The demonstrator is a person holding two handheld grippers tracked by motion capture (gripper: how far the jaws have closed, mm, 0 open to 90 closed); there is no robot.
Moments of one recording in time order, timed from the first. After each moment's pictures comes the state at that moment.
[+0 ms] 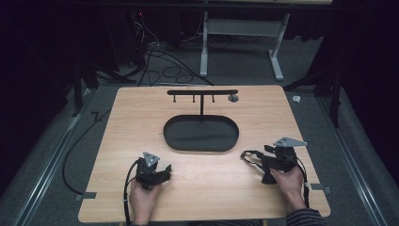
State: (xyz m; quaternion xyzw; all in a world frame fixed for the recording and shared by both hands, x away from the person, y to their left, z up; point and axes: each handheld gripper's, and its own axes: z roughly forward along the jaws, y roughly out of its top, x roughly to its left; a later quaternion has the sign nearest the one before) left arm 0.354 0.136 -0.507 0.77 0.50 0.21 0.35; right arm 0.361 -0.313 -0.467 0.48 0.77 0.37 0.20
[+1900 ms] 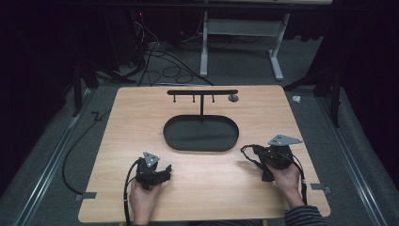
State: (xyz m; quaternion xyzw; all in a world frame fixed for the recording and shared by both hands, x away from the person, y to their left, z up) left arm 0.354 0.136 -0.507 0.77 0.50 0.21 0.34; right arm 0.361 -0.298 -0.450 0.43 0.79 0.39 0.20
